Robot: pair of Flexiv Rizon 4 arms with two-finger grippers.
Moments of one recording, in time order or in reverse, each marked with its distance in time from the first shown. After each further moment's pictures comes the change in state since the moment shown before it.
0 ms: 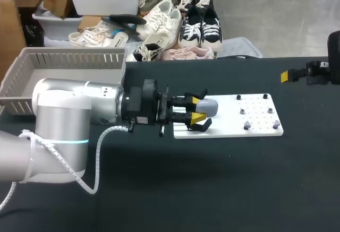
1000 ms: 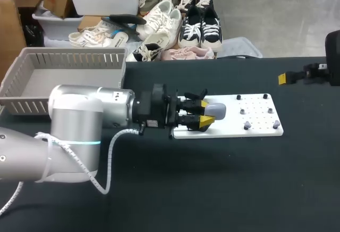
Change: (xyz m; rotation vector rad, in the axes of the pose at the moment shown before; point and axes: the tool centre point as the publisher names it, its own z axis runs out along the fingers) left arm 0.019 0.005 0.023 0.025 -0.053 -0.038; right arm 0.004 0.019 -0.006 -0.027 -0.004 -0.085
